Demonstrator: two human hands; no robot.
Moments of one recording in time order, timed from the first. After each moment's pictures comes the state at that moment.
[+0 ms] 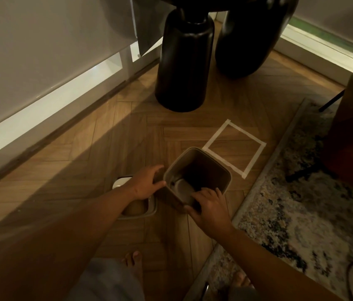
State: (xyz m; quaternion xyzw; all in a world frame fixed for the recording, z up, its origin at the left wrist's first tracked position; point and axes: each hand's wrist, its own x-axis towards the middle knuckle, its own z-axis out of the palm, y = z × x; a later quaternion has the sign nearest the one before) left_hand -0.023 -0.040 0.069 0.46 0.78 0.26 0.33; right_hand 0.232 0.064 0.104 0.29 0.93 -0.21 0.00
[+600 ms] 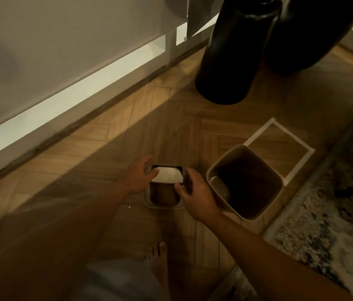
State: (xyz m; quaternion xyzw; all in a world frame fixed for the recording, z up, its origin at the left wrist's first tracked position) left_hand -0.101 -0.152 0.032 0.27 0.86 0.33 0.28; right_hand 0.093 -0.013 0.079 0.31 0.83 -0.46 -0.03
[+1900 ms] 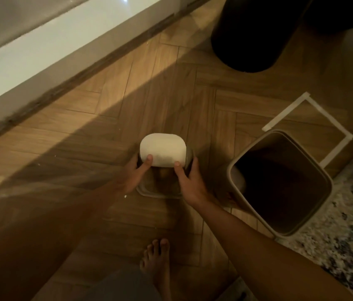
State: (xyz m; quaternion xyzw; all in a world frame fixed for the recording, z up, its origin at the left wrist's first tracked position) left_hand -0.110 -0.171 -0.084 0.07 0.75 0.50 0.43; right_hand 0.031 -0.023 -0.043 0.45 0.65 -0.61 0.07
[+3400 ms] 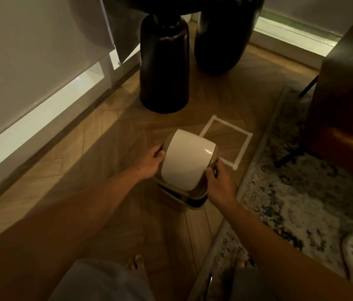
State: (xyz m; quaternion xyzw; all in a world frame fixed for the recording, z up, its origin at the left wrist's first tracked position) left_hand -0.013 0.022 0.142 0.36 0.78 0.34 0.38; right_hand 0.217 0.095 0.156 0.52 0.66 -0.51 -0.19
